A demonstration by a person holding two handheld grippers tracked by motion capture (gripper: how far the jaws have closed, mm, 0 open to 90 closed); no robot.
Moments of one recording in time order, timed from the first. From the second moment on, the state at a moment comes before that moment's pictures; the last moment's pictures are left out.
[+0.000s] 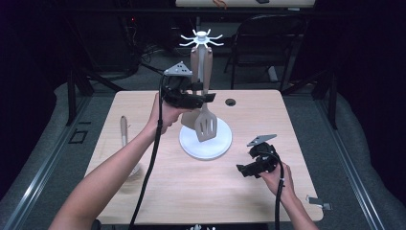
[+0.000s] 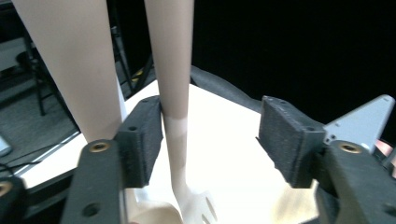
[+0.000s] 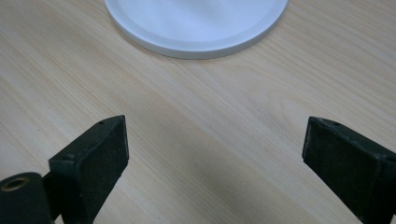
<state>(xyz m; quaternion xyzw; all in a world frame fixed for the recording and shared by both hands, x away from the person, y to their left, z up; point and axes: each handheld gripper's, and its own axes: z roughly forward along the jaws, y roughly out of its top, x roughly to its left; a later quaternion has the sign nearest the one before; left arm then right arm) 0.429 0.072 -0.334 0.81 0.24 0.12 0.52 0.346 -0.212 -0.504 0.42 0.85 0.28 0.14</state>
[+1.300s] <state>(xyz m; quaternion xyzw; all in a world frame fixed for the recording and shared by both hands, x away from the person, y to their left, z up) 0.433 0.129 -0.281 0.78 0.26 0.16 0.55 0.349 -0.211 -0.507 0.41 0.86 0.27 0.14</state>
